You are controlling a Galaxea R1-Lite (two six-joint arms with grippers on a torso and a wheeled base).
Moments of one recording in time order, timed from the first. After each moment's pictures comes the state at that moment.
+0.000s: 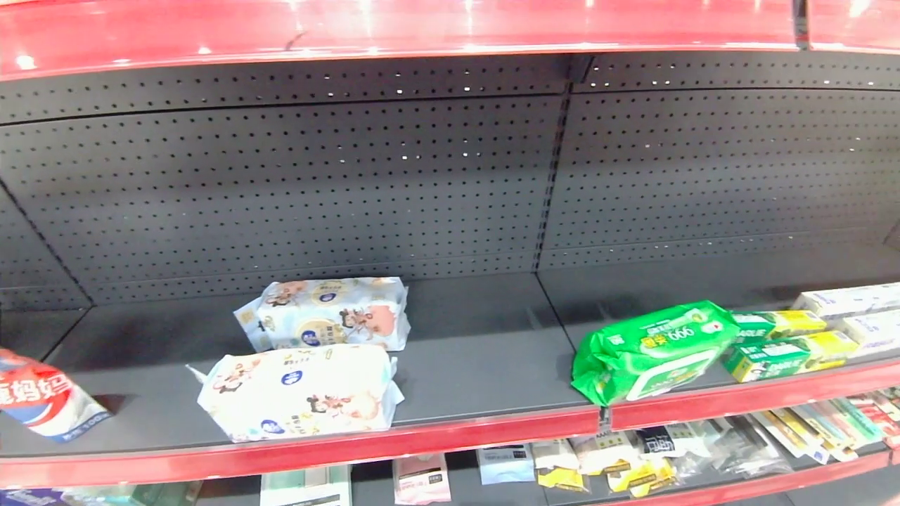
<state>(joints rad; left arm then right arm) 0.00 0.00 0.00 0.00 -0.04 -0.01 0.00 0.00 0.00 0.01 -0.02 0.00</state>
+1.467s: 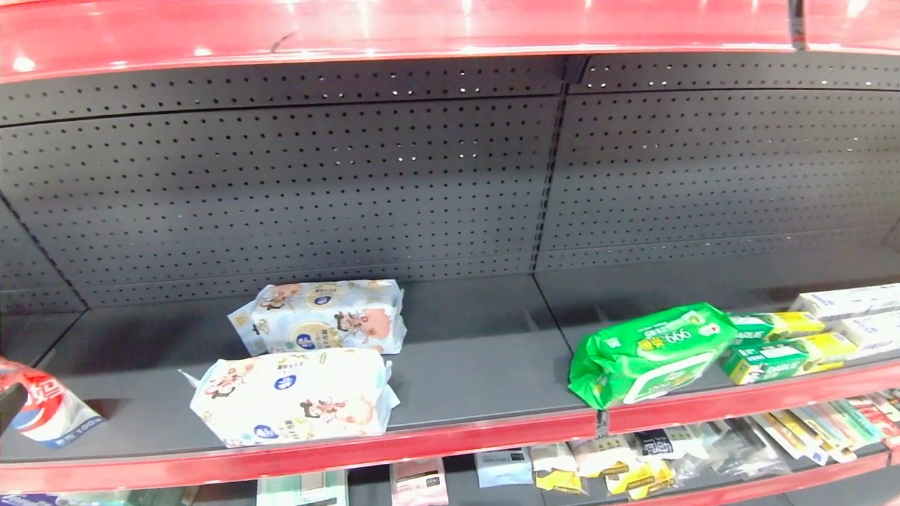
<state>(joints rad) 0.01 0.55 -0.41 -0.01 0.08 -0.11 0.00 0.00 0.00 0.01 -0.02 0.00</state>
